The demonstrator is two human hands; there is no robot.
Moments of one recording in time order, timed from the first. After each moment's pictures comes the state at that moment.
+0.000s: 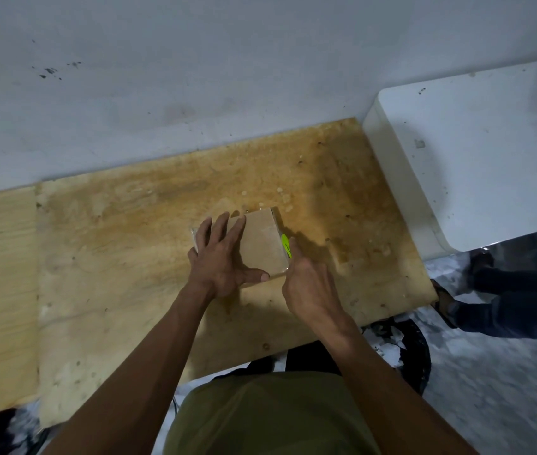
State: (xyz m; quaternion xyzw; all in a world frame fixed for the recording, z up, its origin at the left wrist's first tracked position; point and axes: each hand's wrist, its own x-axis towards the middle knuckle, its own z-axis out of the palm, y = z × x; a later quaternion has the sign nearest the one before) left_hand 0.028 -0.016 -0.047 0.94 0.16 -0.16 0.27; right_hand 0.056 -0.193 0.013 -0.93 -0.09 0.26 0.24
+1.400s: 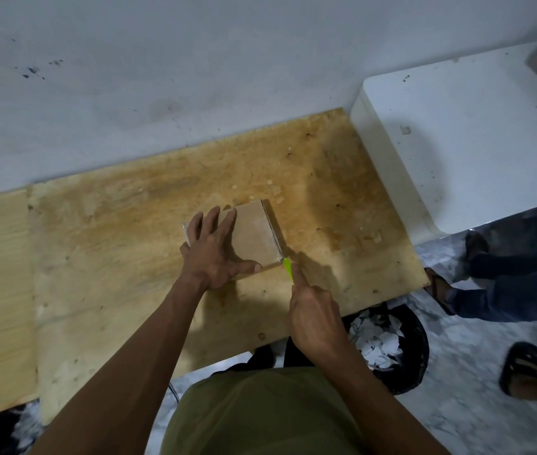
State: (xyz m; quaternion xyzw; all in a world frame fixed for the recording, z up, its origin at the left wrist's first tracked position) left_hand 0.027 -0.019 -0.048 0.94 0.17 -0.15 0.26; right_hand -0.002 -0.233 -0.009 -0.94 -0.08 0.24 0.24
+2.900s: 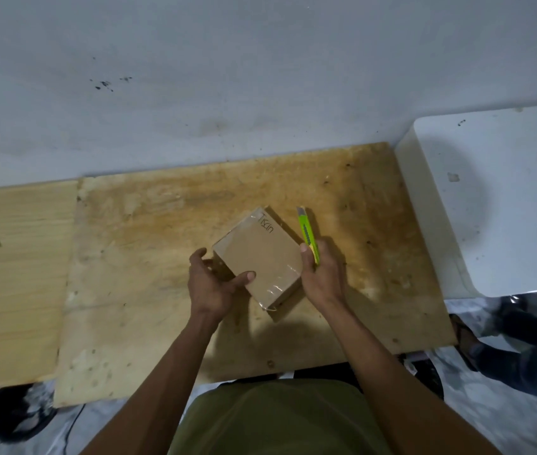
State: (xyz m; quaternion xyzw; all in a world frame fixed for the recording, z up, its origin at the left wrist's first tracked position) left_hand 0.001 -0.022 -0.041 0.69 0.49 0.02 0.53; right_hand 0.107 -0.187 -0.052 -0.88 -0.04 0.19 0.44
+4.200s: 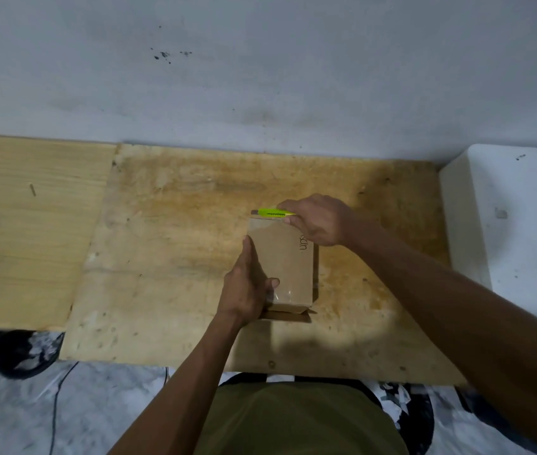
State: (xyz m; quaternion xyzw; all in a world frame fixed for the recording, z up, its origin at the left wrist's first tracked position) left_hand 0.001 -0.043 -0.026 0.76 0.40 -0.06 0.52; right_hand 0.212 -0.101 0.004 -0.77 -0.57 0.26 0.07
